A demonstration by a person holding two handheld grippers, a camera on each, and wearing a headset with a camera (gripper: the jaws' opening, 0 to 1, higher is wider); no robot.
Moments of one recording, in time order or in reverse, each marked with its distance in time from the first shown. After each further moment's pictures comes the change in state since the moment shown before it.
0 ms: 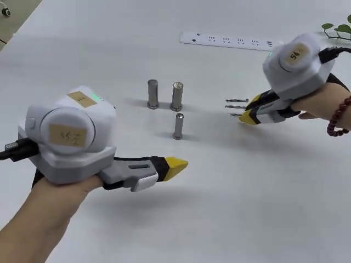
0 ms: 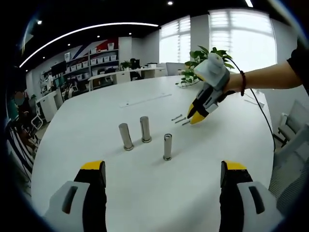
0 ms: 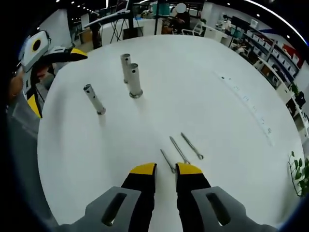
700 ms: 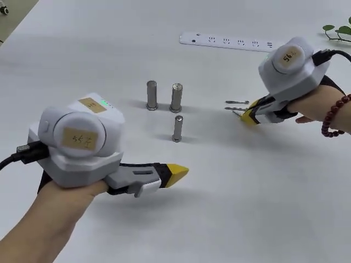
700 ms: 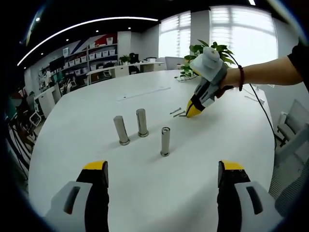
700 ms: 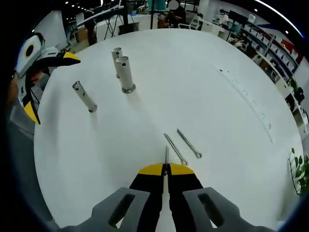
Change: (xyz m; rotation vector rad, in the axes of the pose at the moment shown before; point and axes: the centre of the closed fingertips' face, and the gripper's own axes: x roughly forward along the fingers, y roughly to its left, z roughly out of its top) left arm 0.009 -0.003 -0.009 -0.011 0.042 -0.008; right arm 0.009 -0.004 -0.001 -0.013 0.054 -0.024
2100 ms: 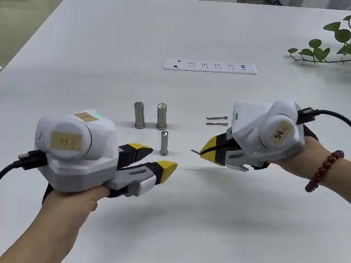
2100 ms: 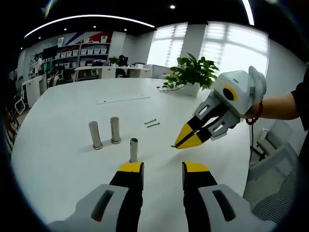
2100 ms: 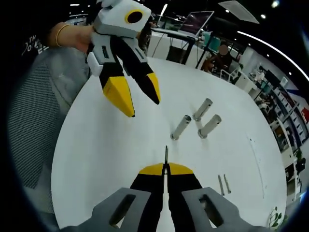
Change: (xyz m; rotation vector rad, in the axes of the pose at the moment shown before) left arm -0.007 -0.049 0.020 -0.110 -0.068 -0.198; right arm -0.048 0.121 0.028 -0.446 -0.280 0.076
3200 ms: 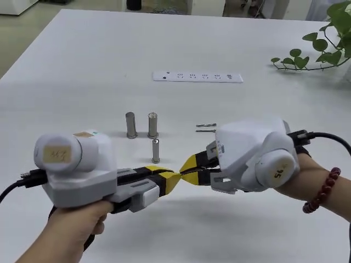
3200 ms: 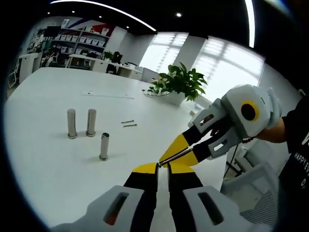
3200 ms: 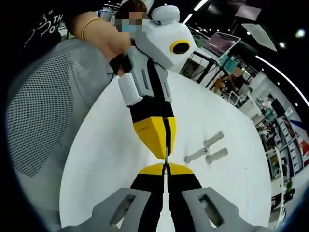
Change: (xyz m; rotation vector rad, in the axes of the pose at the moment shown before) left arm 0.000 -0.041 0.004 -0.177 -0.070 -0.175; right arm -0.017 0.036 0.045 -0.215 -0.061 0.002
